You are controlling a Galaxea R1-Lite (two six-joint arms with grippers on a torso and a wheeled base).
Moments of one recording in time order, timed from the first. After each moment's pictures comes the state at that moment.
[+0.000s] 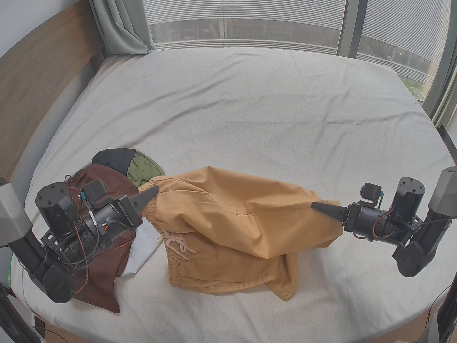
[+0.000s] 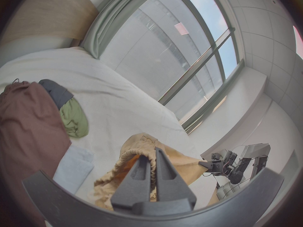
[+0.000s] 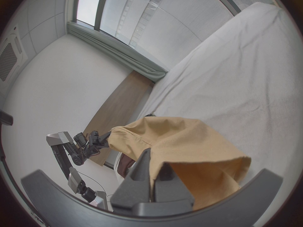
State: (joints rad) left arm -0.29 1.88 -0.32 -1.55 -0.31 -0.57; right arm 0.23 2.05 -0.42 -1.55 0.72 0.60
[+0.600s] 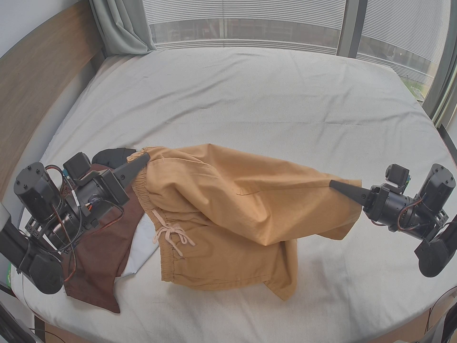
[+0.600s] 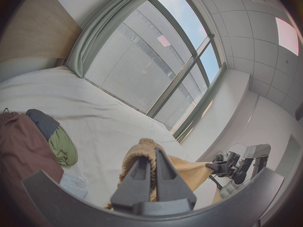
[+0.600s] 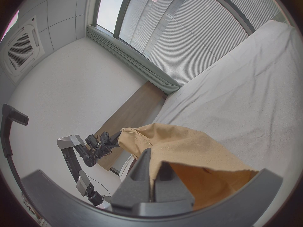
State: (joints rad) left arm -0.27 1.76 -0.39 -1.55 -0.37 -0.53; right arm 0.23 1.81 -0.36 -1.54 0.73 0.62
